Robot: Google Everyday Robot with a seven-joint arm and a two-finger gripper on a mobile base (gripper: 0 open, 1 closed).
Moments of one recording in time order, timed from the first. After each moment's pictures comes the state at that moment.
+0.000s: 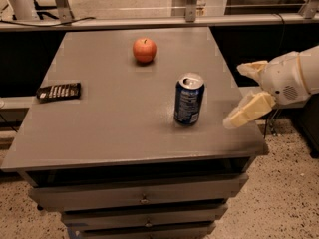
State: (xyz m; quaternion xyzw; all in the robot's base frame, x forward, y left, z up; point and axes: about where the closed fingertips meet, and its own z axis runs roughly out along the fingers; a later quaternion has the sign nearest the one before) arm 0.511 -0.177 0.890 -0.53 0.74 0.18 0.37
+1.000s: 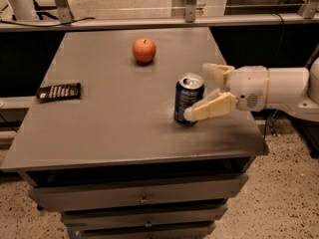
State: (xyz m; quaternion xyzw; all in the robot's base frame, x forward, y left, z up) arm 0.517 -0.084 0.908 -0.45 0.65 0.36 0.50
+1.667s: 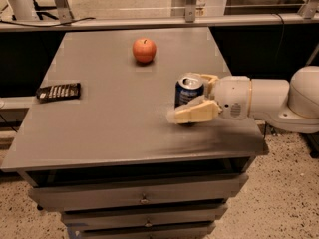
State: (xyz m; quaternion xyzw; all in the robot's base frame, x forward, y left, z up) arm 0.507 -0.051 0.896 -0.43 0.64 0.40 0.50
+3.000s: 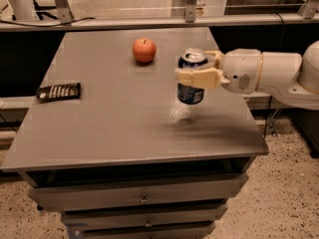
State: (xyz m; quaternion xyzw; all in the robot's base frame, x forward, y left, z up) arm 0.541 -0.065 0.947 -0.42 0.63 0.39 0.53
